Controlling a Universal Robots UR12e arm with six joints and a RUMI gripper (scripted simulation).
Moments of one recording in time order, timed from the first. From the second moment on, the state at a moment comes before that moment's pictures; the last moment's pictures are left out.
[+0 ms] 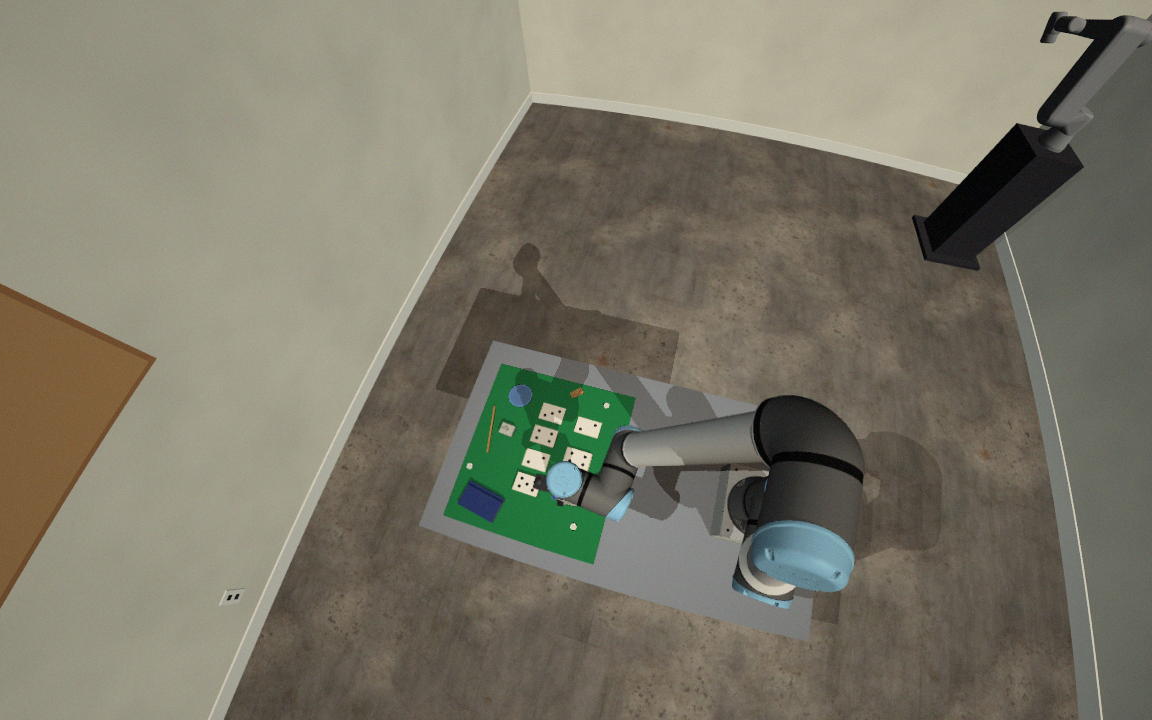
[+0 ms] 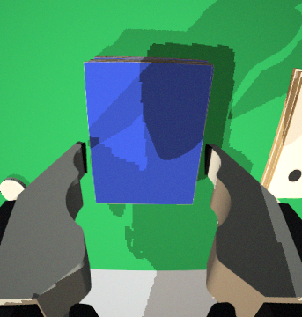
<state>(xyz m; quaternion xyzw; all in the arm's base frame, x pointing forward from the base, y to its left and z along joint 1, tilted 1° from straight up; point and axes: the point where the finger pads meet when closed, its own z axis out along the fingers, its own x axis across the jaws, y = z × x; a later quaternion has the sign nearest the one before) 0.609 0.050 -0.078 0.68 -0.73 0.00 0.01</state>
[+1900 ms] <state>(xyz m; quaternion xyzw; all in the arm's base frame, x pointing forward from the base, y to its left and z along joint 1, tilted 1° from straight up) 0.609 0.050 -0.078 0.68 -0.73 0.00 0.01</state>
